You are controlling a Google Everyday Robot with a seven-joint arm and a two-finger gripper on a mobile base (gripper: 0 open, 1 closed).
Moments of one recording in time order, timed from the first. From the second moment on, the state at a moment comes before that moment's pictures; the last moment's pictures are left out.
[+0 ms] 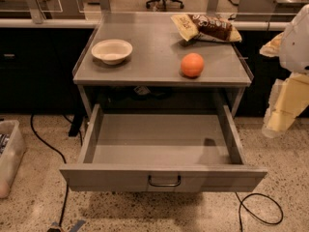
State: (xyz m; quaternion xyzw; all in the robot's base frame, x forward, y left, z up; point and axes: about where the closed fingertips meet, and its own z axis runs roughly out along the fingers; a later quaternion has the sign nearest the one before) arm 0.438 -0.217 0.976 -0.60 0.78 -0.03 0.16
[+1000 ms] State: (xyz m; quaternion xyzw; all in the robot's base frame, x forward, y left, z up) arm 0.432 -0.203 0.925 -0.61 0.77 -0.01 0.16
